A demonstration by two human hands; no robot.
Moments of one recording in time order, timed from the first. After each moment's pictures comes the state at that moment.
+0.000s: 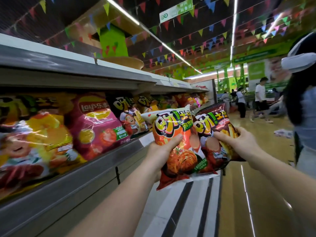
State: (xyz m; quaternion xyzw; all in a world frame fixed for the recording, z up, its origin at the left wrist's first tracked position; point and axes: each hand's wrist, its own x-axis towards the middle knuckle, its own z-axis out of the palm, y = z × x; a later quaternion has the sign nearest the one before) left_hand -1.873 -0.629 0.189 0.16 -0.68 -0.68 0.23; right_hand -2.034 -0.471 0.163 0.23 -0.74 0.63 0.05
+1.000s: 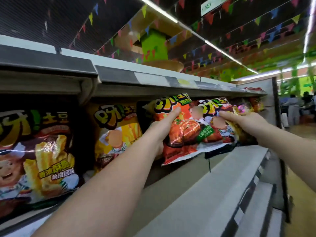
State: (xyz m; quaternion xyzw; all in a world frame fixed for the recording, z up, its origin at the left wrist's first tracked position) left_hand -2.198 -0.777 0.269 0.26 -0.64 -0.62 0.37; right_hand -2.391 -0.659 0.254 0.35 -0.70 0.62 -0.05
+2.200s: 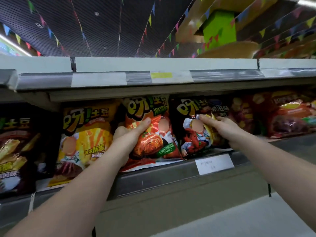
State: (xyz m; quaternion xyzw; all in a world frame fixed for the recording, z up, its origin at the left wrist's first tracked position) left_hand -2.252 -0.806 0.261 0.49 -0.53 -0.33 0.60; right_hand -2.500 -0.830 0.251 0.54 -0.51 0.60 -0.29
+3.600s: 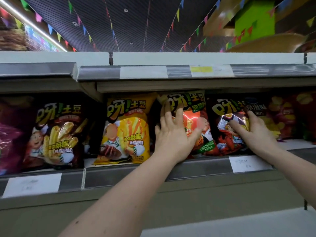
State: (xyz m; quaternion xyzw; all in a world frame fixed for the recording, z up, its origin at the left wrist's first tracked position) left_hand -2.264 -0.795 0.240 0.56 -0.74 0.13 0.36; right_hand -2.479 -0.823 0.231 0.62 -0.60 0.50 0.03
